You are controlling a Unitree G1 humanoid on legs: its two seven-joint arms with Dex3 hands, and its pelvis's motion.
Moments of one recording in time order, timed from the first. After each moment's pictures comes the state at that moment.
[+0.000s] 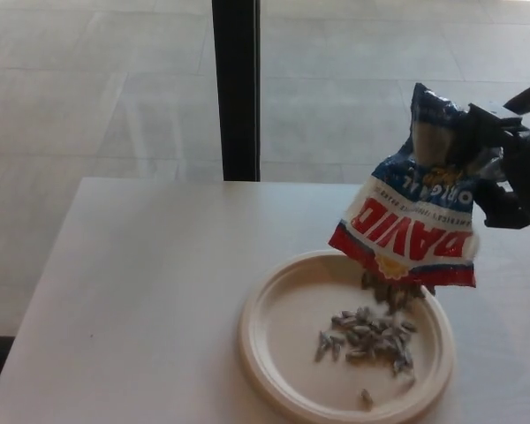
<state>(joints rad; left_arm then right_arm) 0.12 0.55 0.56 1.27 -0.35 -0.31 -0.35 -0.68 -0.60 0.28 0.62 -0.70 -0.45 -0.60</state>
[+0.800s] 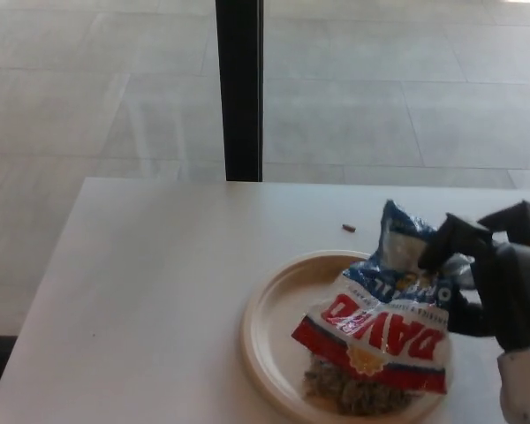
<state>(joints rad) 0.16 0.55 0.54 1.27 -0.32 -0.32 -0.33 -0.30 -0.33 0.16 0.48 -0.66 -0.26 -0.57</state>
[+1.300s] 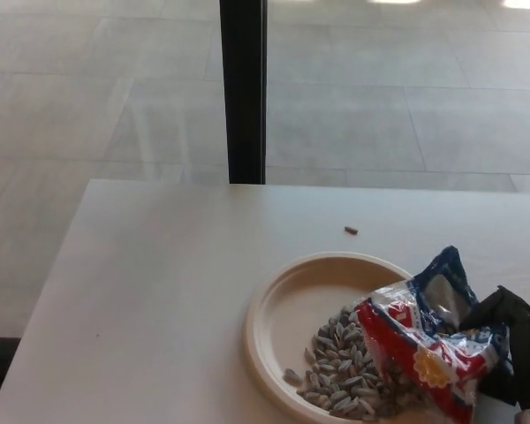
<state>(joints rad) 0.19 0.53 0.54 1.27 -0.32 -0.33 -0.34 -0.20 -0.25 0.04 0.53 -0.56 -0.13 -0.54</state>
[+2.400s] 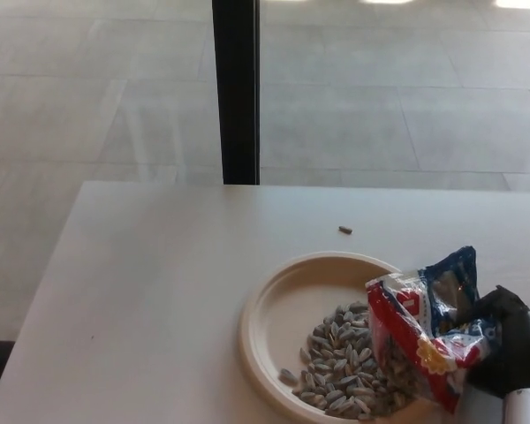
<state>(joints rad) 0.21 0.53 0.54 1.28 -0.32 -0.33 -0.34 -0.23 -0.21 0.08 0.41 -0.51 0.17 -0.42</state>
